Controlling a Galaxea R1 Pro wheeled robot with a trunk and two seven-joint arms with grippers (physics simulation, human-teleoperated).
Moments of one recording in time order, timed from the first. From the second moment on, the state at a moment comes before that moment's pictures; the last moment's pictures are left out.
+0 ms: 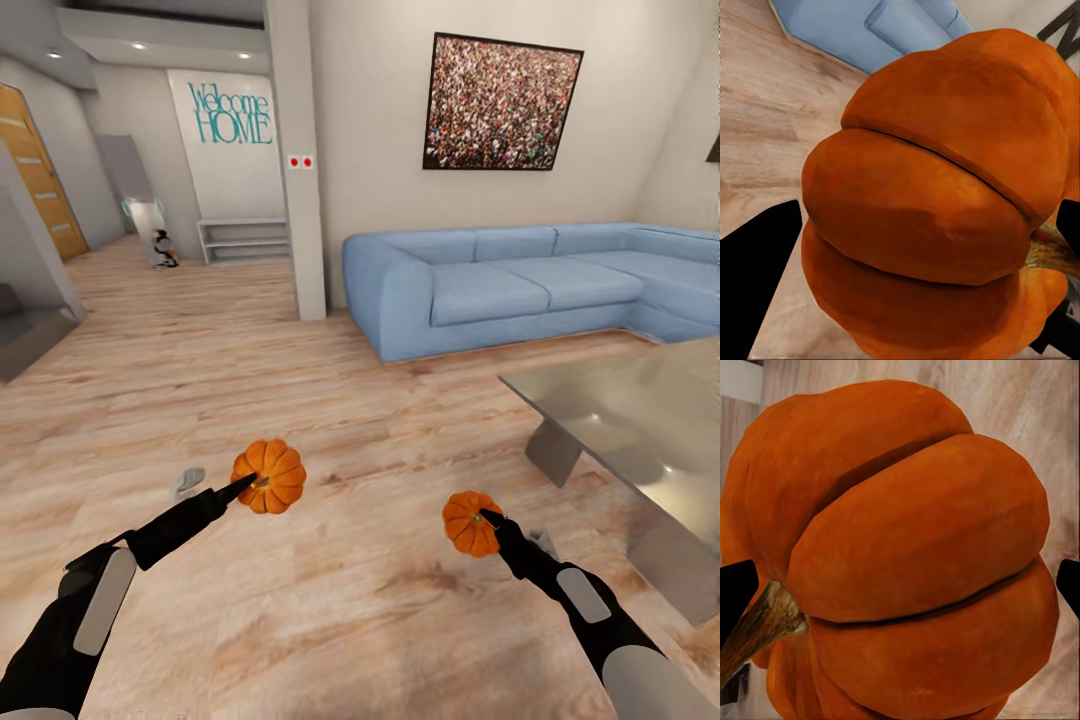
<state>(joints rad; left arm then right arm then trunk) -0.41 0.15 0.22 -1.22 0.56 0.57 -0.67 -0.62 -0.14 -0.25 -0.50 -0.91 0.40 0.27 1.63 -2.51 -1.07</state>
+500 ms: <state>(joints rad) -0.41 0.15 0.22 -1.21 0.56 0.57 -0.67 -0.62 -0.14 -0.25 -0.50 -0.91 0.40 0.27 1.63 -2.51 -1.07</state>
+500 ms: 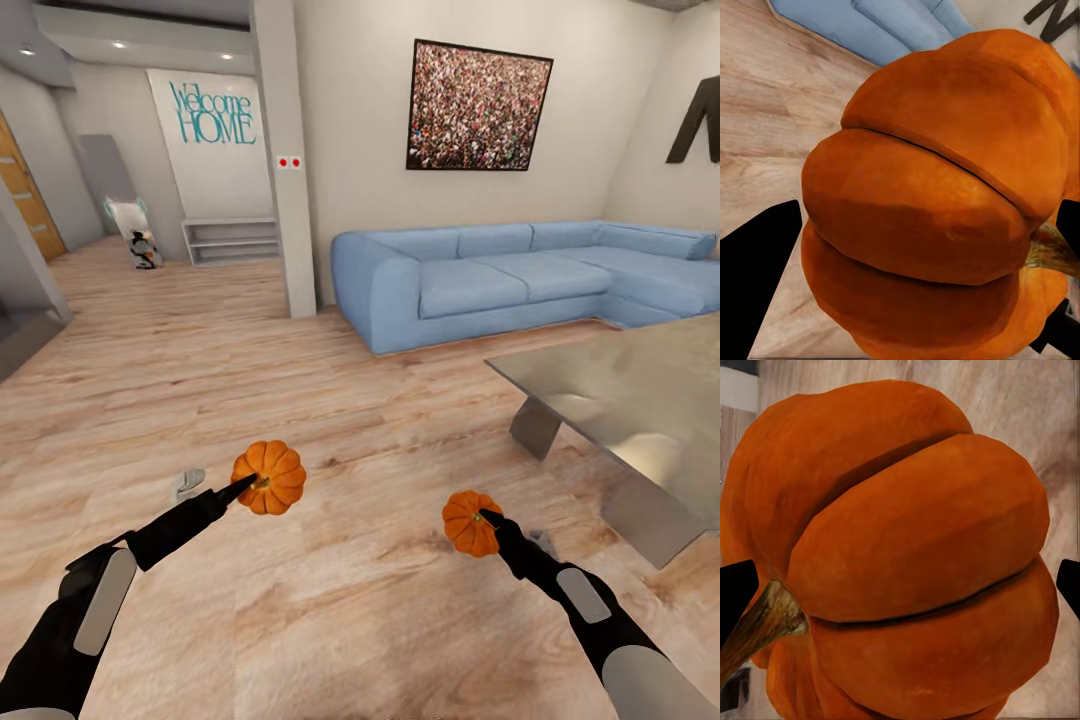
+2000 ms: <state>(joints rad) -0.41 0.15 0.22 -1.21 0.56 0.57 -0.68 -0.62 -0.14 -0.25 -0.50 -0.91 0.40 0.27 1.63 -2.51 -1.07</state>
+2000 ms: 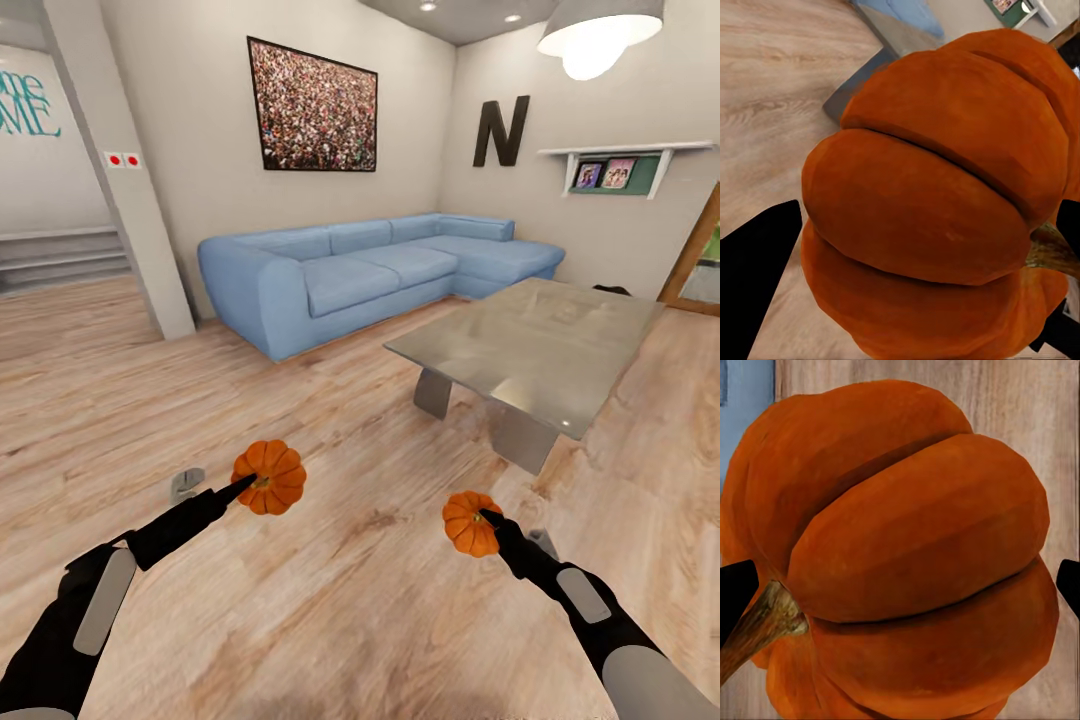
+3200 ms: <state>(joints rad) -0.41 0.15 0.22 -1.21 0.56 0.57 -0.68 -0.62 -0.14 -0.25 -0.50 -0.92 0.40 0.27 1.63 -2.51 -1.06</state>
